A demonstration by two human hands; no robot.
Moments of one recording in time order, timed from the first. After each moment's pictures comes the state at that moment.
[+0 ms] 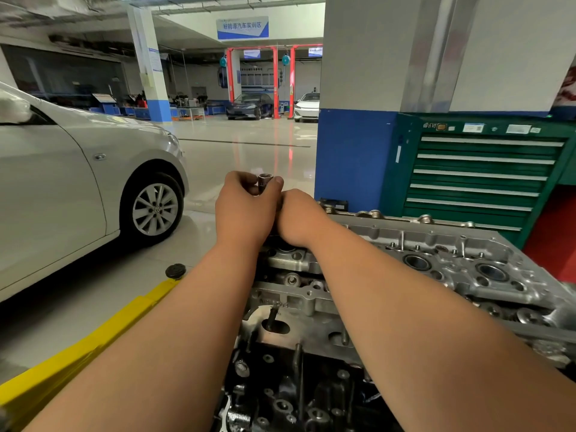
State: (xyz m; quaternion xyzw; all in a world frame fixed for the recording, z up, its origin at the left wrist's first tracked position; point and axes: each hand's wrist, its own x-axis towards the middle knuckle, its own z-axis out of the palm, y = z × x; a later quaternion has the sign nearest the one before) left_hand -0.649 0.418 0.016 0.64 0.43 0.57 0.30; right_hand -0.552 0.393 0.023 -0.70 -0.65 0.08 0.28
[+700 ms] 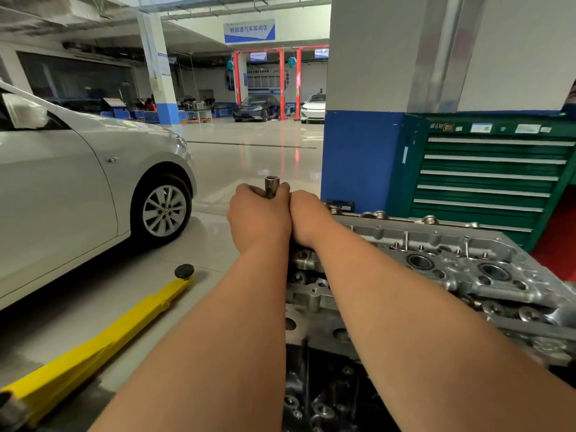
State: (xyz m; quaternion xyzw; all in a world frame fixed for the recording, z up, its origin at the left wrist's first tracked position) left_hand -0.630 0.412 0.014 0.55 0.54 0.57 0.28; right_hand -0.551 0.396 0.022 -0.72 -0.65 0.03 0.24
